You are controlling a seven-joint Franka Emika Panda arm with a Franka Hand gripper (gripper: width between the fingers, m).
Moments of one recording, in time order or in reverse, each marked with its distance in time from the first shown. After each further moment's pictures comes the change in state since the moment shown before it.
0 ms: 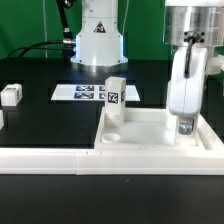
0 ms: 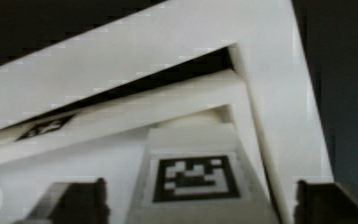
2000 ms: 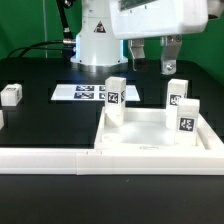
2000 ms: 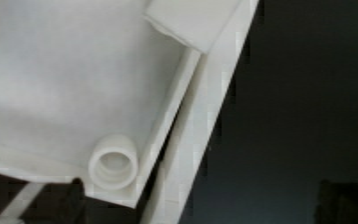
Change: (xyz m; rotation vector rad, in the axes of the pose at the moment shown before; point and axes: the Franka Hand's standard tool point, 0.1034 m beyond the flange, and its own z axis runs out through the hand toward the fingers) arm 0.056 -0.027 -0.082 0.135 -0.068 -0.747
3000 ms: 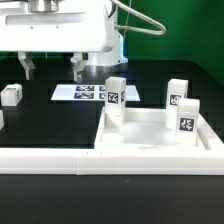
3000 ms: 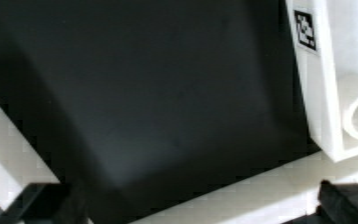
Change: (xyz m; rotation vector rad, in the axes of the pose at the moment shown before) arm 0.102 0.132 0.009 -0.067 0.036 -0.825
